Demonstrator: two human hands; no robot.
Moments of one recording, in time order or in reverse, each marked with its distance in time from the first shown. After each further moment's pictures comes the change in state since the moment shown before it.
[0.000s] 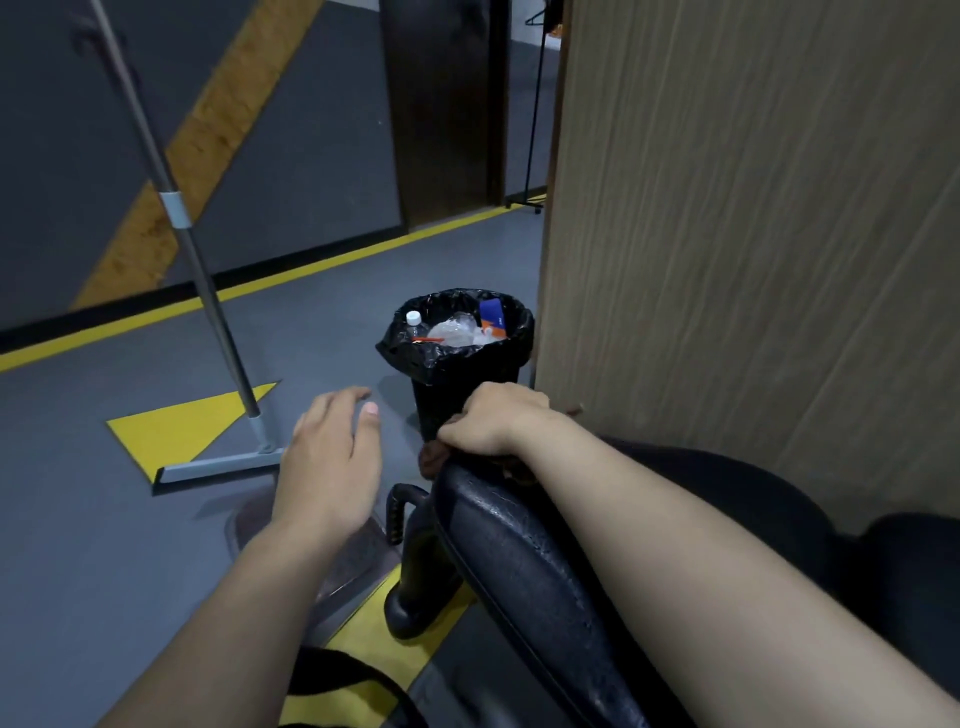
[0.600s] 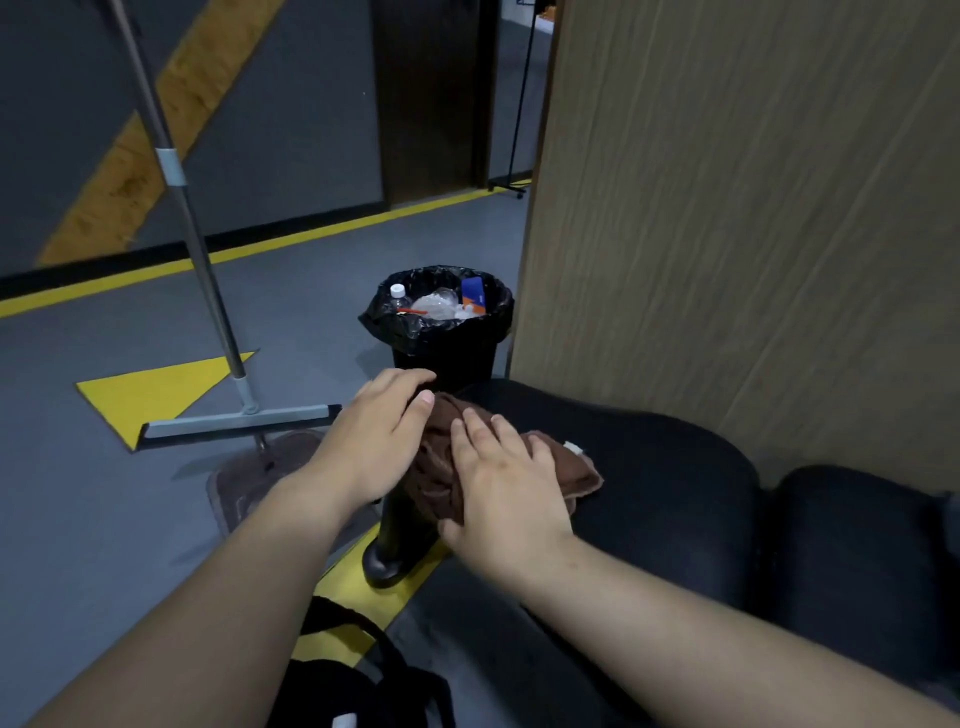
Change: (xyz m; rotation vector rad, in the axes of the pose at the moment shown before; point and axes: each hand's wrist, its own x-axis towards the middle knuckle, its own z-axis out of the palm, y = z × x) left_hand -0.024 0.022 0.007 -0.083 -0.311 0.239; right_hand -0.156 -0.002 0.045 -0.210 0.219 -0.166
